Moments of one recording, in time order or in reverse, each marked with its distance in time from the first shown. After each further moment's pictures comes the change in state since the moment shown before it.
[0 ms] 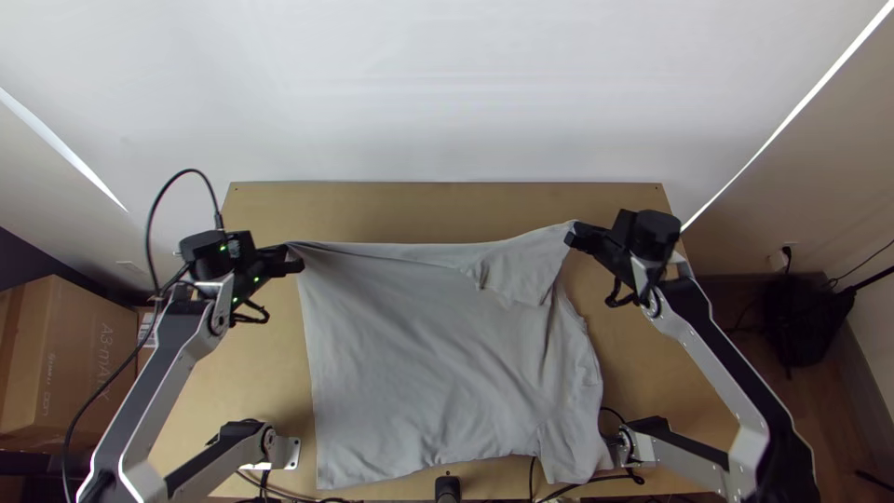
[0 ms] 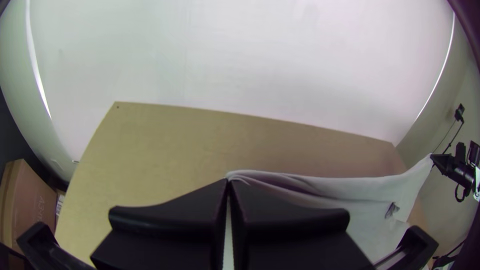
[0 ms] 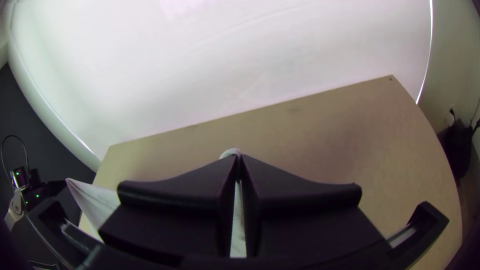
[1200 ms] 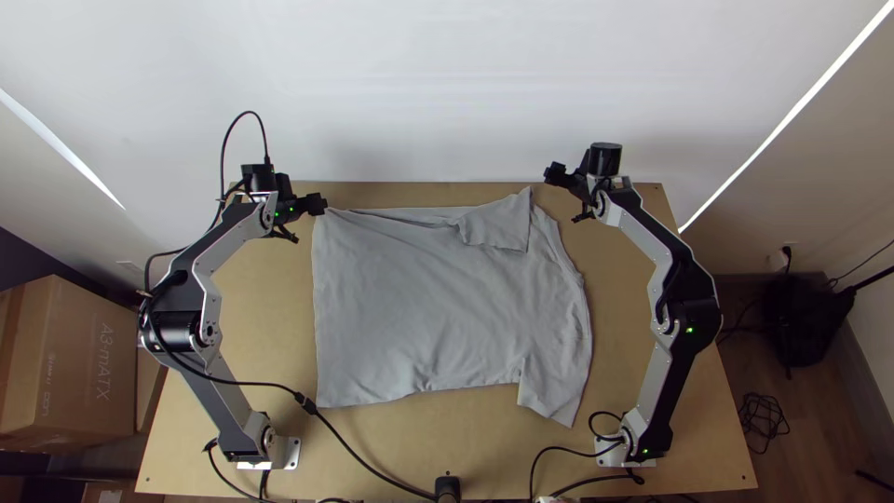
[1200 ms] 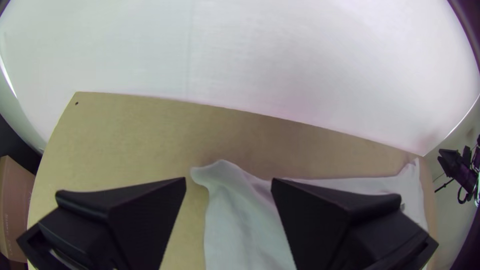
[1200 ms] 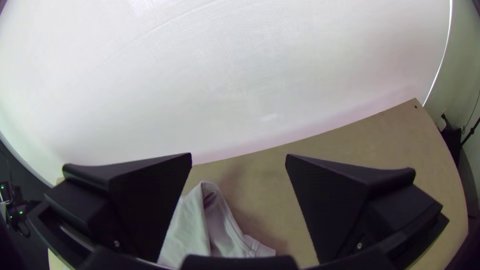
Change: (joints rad) left arm 0.032 0.846 0.634 0.038 0.006 -0.002; right arm -0.077 0.833 0.732 0.019 0.102 -0.045
